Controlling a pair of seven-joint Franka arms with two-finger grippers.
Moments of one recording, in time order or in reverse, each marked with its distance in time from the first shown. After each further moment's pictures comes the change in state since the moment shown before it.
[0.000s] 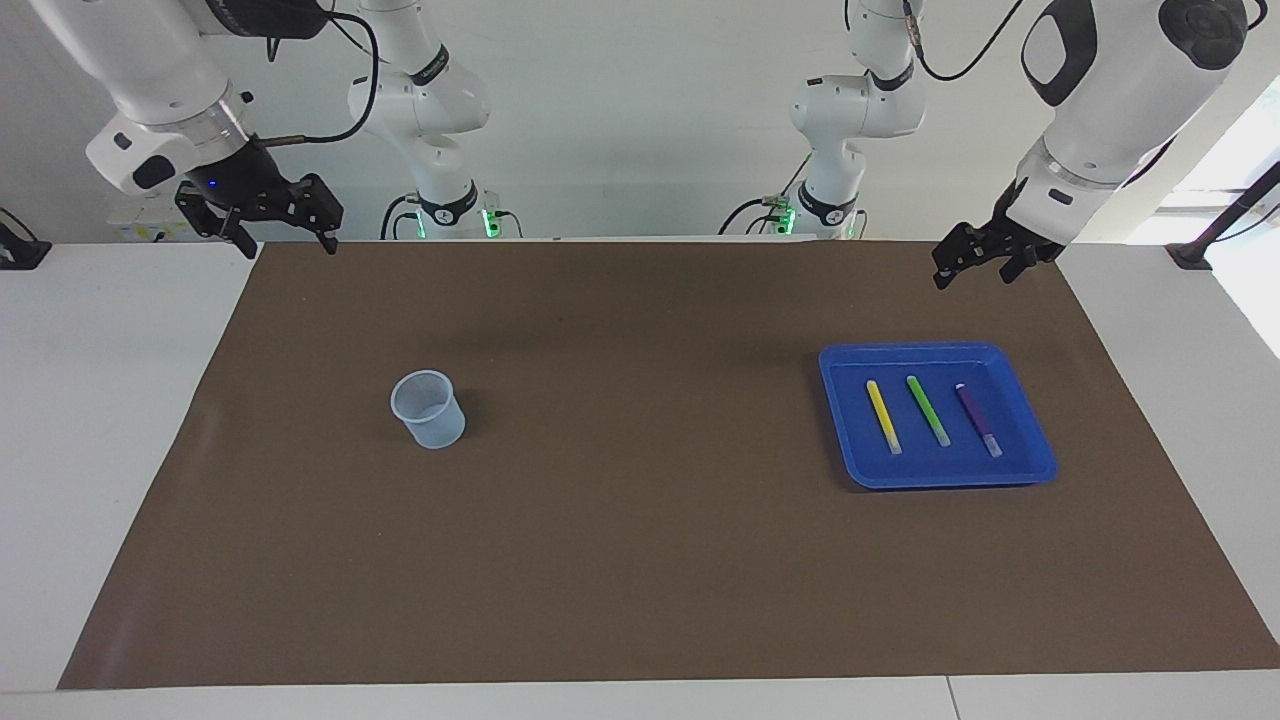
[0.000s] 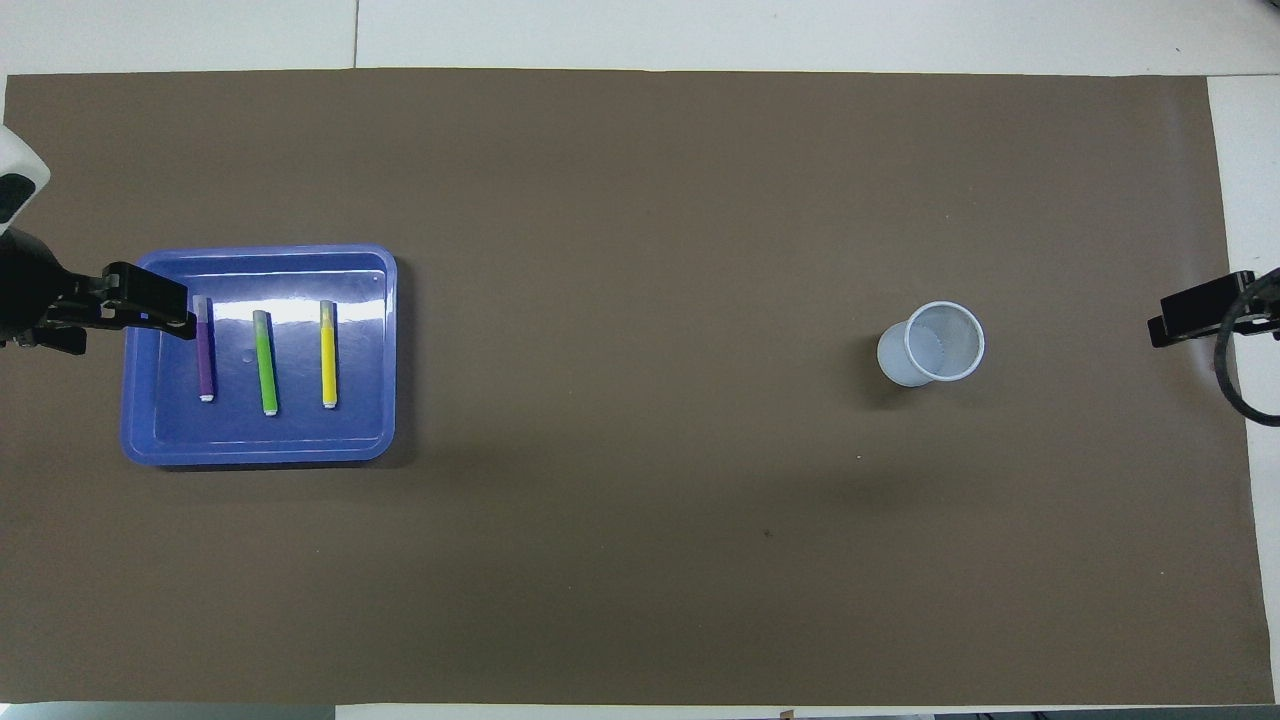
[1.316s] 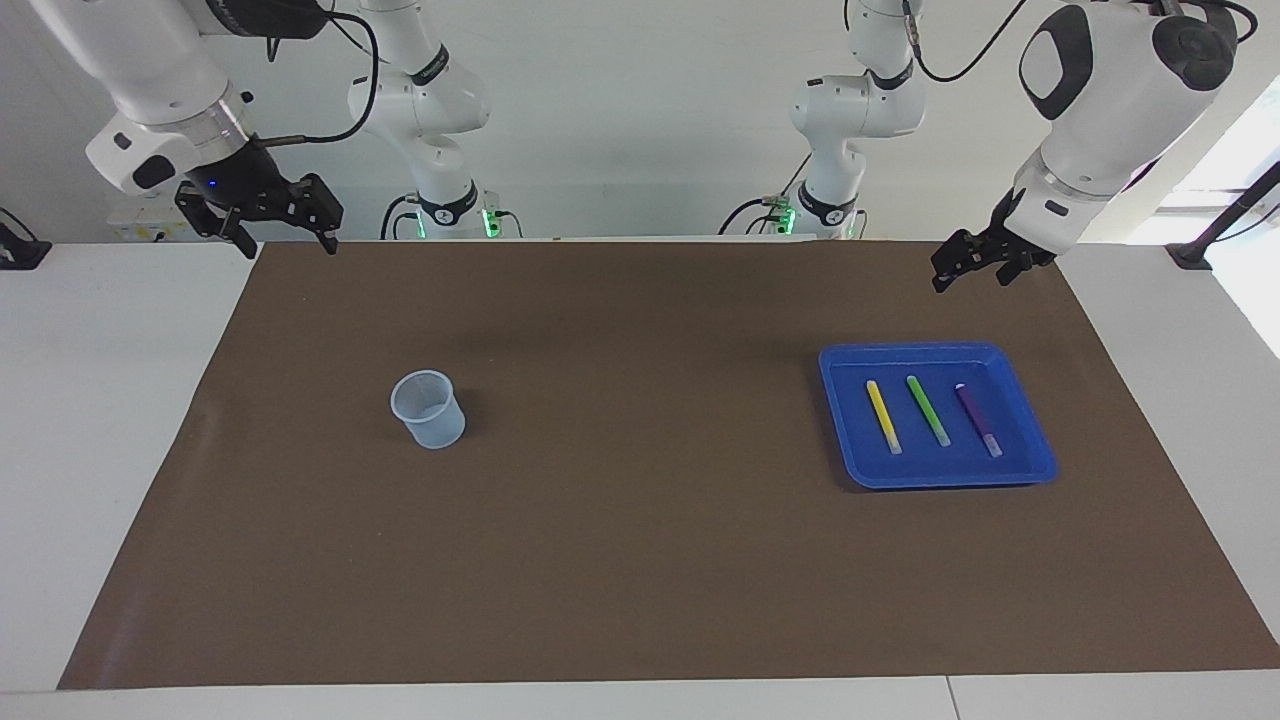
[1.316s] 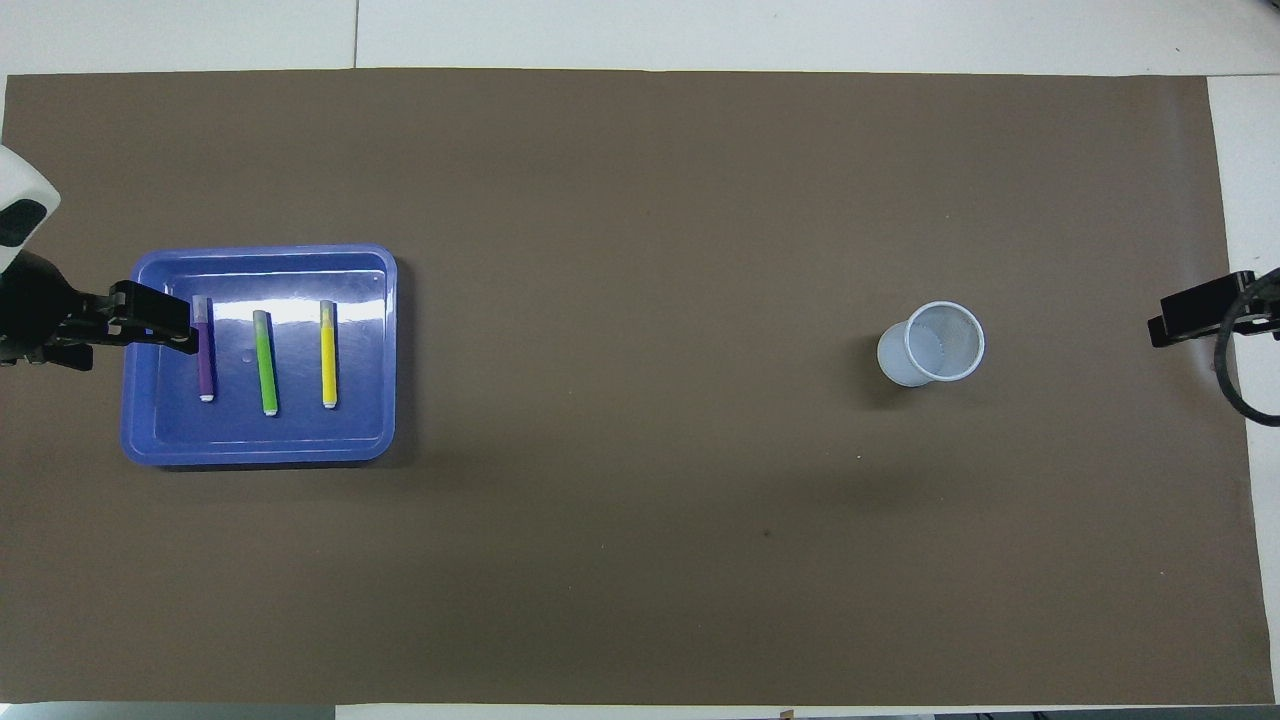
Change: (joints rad) left arm 0.032 -0.043 0.001 -0.128 0.002 0.089 0.001; right arm 0.000 0.000 0.000 0.000 0.000 0.000 0.000
